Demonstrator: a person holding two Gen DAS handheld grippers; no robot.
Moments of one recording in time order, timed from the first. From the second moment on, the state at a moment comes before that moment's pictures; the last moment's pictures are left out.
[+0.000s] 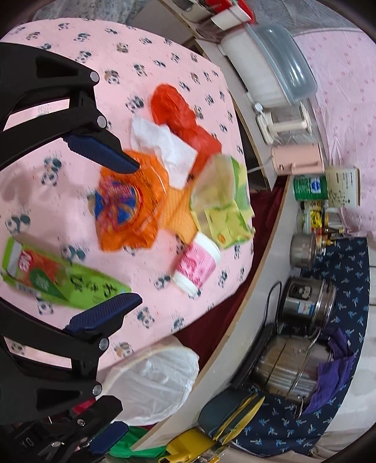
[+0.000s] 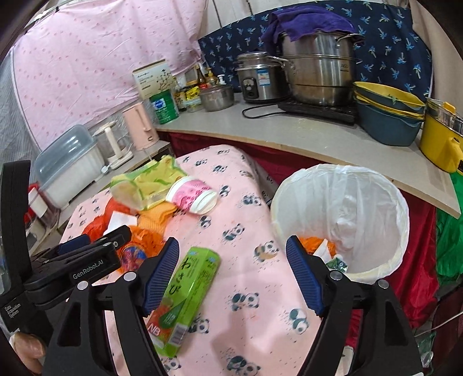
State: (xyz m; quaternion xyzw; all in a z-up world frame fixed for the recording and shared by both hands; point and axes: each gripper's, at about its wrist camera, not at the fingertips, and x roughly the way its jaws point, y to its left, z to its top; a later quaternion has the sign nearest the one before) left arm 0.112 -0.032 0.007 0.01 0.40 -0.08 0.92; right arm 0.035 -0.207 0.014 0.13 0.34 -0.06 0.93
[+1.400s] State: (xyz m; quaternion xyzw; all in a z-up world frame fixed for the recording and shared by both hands) left arm 0.094 0.057 -0.041 0.01 0.43 0.03 0.90; right arm 0.071 -0.105 -0.094 0.08 0.46 -0.05 0.88
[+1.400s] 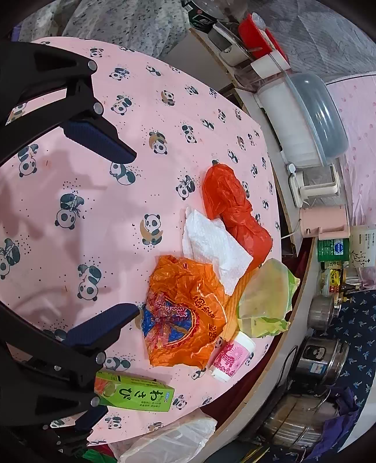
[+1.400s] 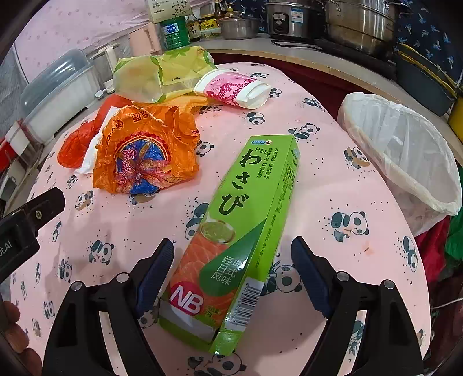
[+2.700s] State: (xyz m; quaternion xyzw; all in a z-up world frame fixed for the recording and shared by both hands) left arm 0.167 -0.013 -0.061 0.02 0.45 -0.08 0.89; right arm 0.086 -0.179 -0.058 0.13 0.40 -0.04 0.90
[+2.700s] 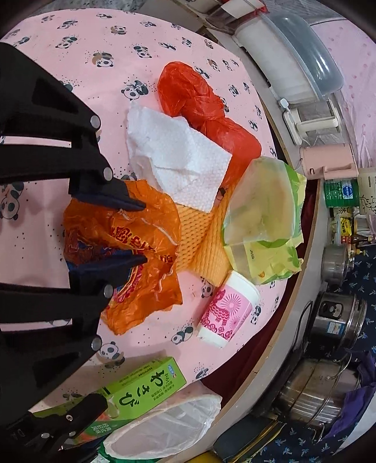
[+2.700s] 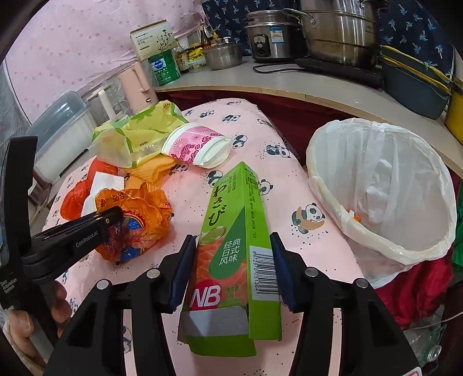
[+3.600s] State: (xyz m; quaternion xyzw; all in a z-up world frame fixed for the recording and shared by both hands) left arm 0.119 -0.097 -0.015 0.04 0.42 -0.15 0.89; right arm 0.046 -0.241 -0.019 0.17 0.35 -0.08 0.92
